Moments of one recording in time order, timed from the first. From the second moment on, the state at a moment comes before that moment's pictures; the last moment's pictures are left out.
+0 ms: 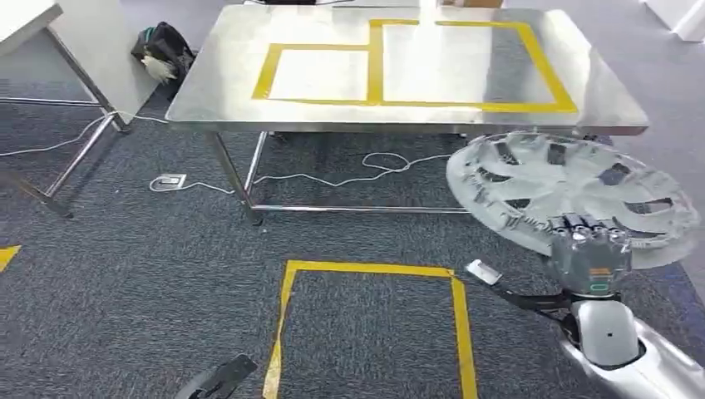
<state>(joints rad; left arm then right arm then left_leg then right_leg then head) -0.08 -0.08 -0.15 -0.19 -0.50 0.38 -0.35 -0.22 -0.57 0.53 -1.51 1.56 -0.60 0.48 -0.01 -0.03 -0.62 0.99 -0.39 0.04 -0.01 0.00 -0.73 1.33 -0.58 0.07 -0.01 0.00</state>
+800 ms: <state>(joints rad) -0.08 -0.07 -0.15 -0.19 -0.52 0.38 -0.35 -0.24 -0.61 0.62 -1.50 1.56 -0.59 0.46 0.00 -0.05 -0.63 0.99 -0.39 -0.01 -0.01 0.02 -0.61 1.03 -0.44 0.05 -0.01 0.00</state>
